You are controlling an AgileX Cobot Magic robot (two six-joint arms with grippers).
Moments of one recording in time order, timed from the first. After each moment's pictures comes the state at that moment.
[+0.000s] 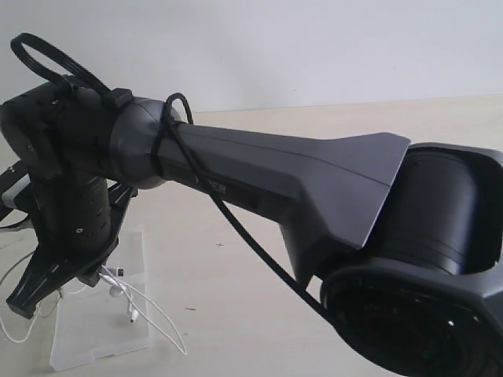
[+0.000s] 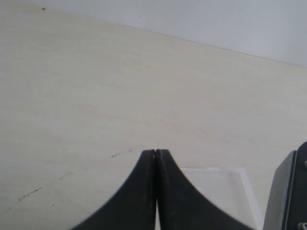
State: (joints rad) left arm 0.24 0.76 -0.43 -0.29 0.29 0.05; right arm 1.03 2.44 -2.23 0.02 1.23 -0.14
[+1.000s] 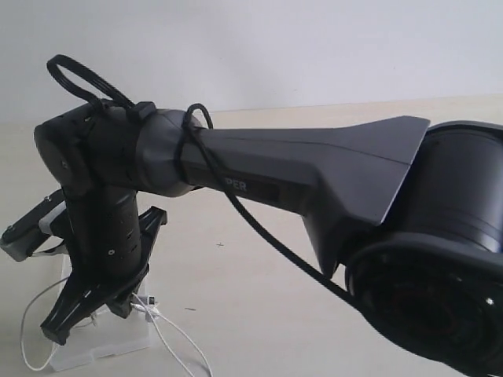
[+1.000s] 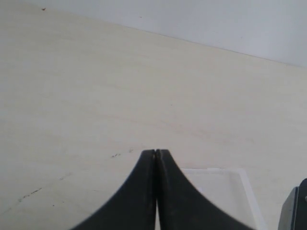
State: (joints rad) left arm 0.24 0.76 -0.43 -0.29 0.28 0.05; right arm 1.01 2.39 -2.04 0.09 1.22 -0.15
